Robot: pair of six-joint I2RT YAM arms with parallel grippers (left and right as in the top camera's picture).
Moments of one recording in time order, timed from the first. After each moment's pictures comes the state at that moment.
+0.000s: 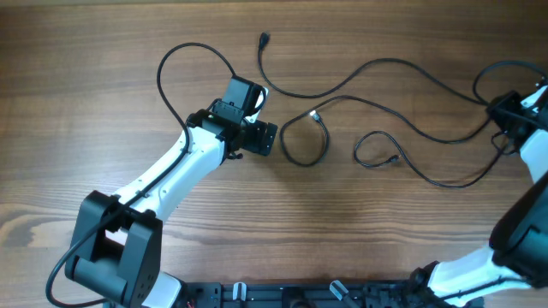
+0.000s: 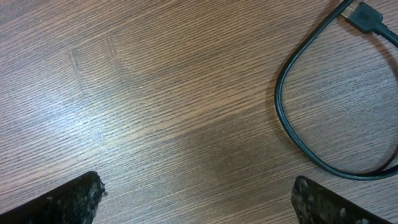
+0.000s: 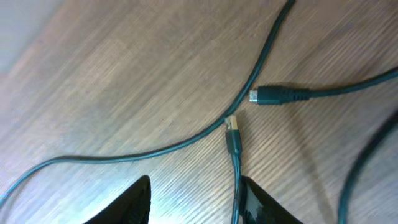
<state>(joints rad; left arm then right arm) -0.45 1.68 1.10 -0.53 -0.08 -0.05 -0.59 1.77 1.08 -0.15 -0.19 0.33</state>
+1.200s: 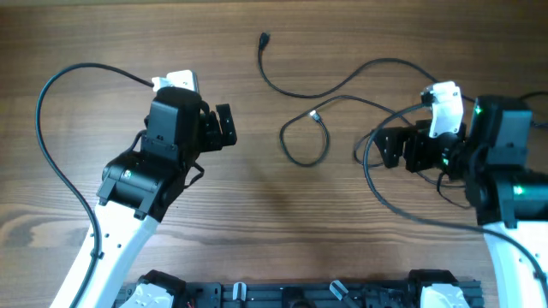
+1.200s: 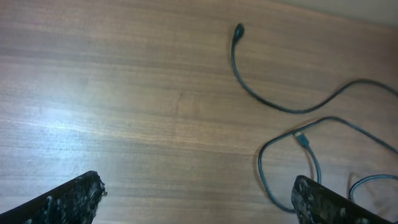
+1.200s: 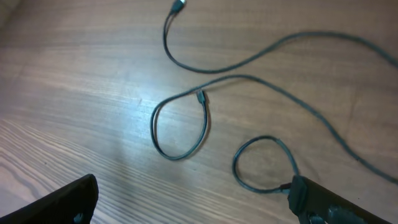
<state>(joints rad) -0.36 1.14 1.10 -0.74 -0.20 -0.41 -0.02 1.04 1.08 -0.88 -0.43 -0.03</state>
